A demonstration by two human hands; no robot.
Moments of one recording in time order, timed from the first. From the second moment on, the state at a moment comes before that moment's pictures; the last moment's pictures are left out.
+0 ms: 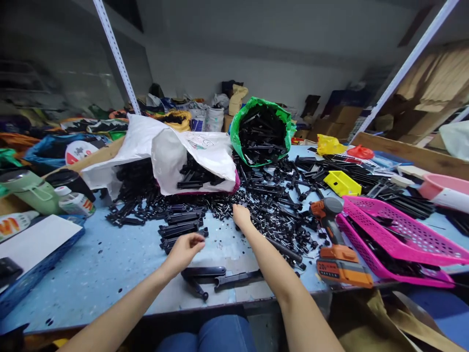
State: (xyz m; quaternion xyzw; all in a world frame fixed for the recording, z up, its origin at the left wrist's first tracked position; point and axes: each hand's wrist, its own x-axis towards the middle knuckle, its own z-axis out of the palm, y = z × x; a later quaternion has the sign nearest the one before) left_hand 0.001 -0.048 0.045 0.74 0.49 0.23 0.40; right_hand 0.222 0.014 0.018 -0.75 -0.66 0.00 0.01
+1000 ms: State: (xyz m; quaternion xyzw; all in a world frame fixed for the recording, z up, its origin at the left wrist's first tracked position) left_hand -0.054 -0.086 0.019 0.51 0.56 0.28 0.59; right_hand 0.186 -0.125 0.044 -0.62 -0.65 0.37 0.25
